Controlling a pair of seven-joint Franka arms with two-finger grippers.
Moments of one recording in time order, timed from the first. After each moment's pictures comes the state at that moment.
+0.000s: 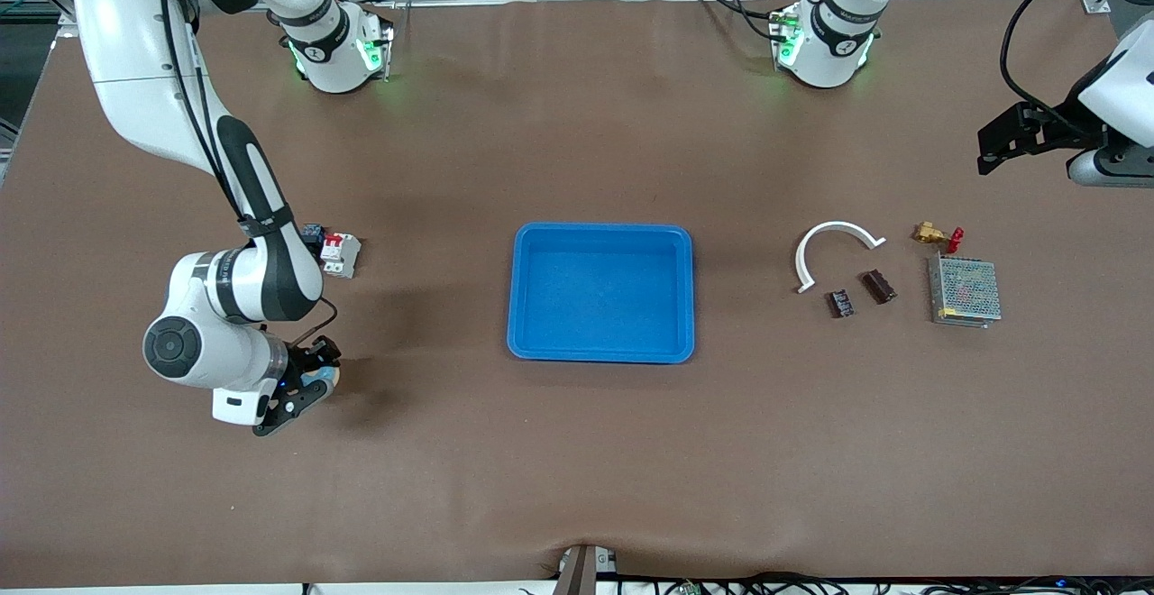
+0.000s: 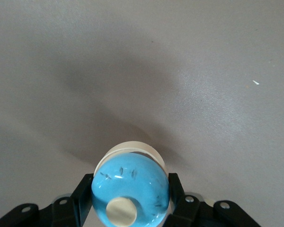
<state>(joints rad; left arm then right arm) 0.00 -0.01 -0.09 -1.52 0.04 1.49 0.00 0.10 0.74 -0.02 -1.53 0.06 2.21 -0.57</state>
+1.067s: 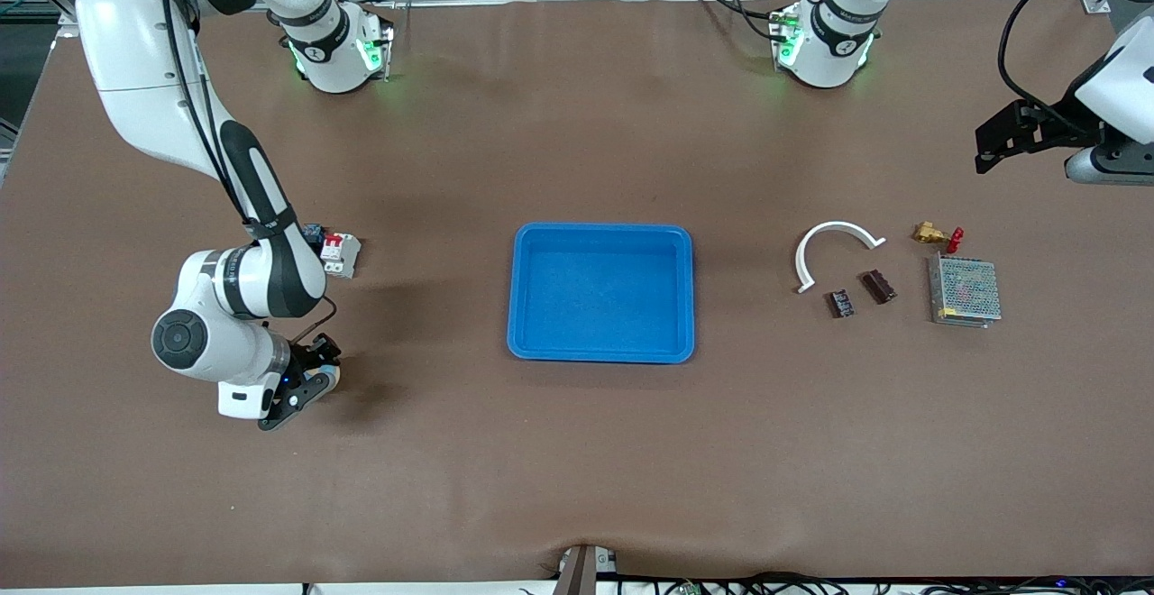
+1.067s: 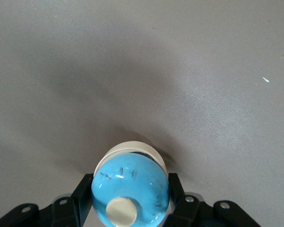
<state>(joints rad) 0.00 -0.01 -0.10 -1.52 0.04 1.49 0.00 0.09 0.75 -0.02 -1.59 0.06 2.28 -0.64</state>
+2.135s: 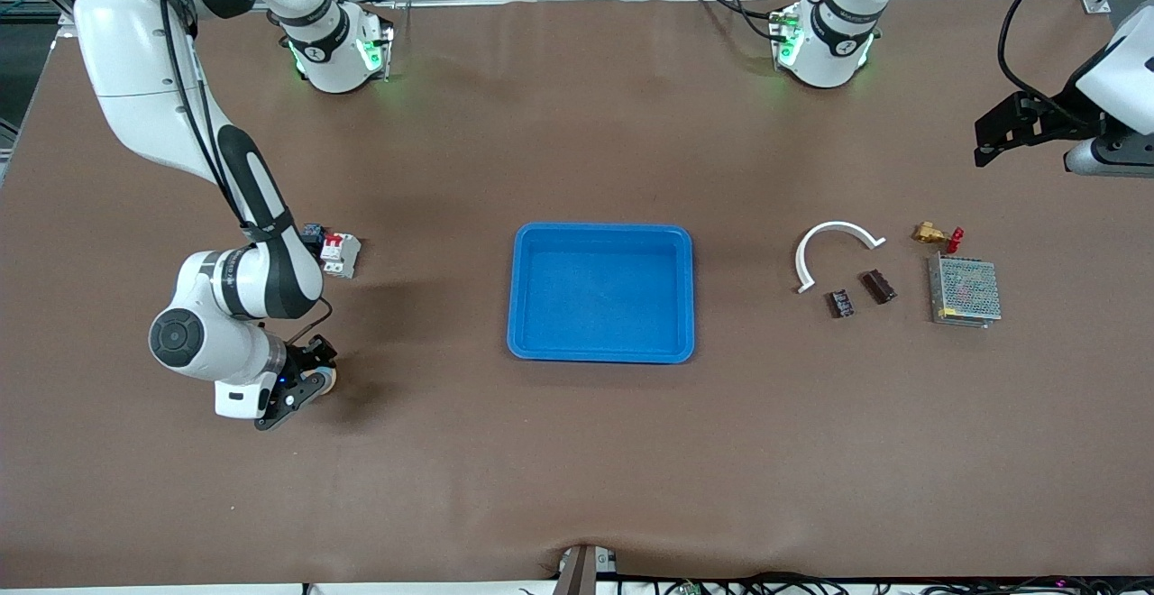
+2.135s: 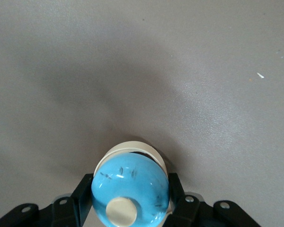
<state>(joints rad) 0.00 -0.02 -0.10 -1.52 0.04 1.48 0.00 0.08 0.76 -0.02 -1.59 0.06 2.32 -0.66</state>
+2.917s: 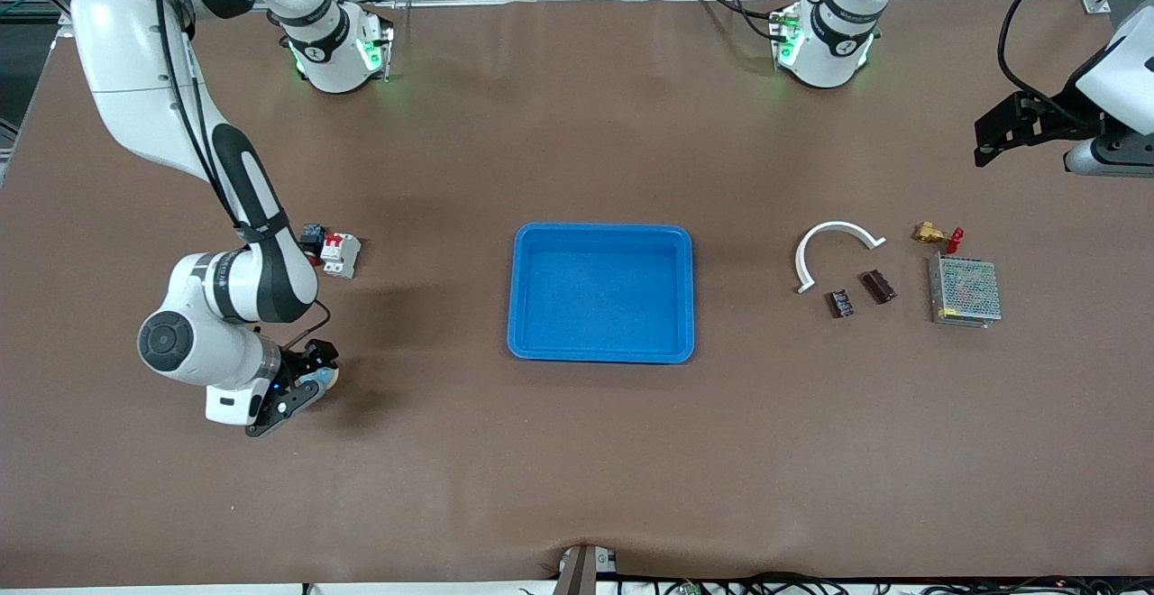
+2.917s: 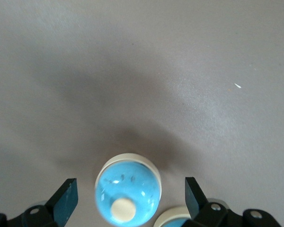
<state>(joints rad) 0.00 -0.02 -0.10 -1.52 0.04 1.48 0.00 0.08 0.74 -0.02 -1.52 0.09 2.22 -0.58</state>
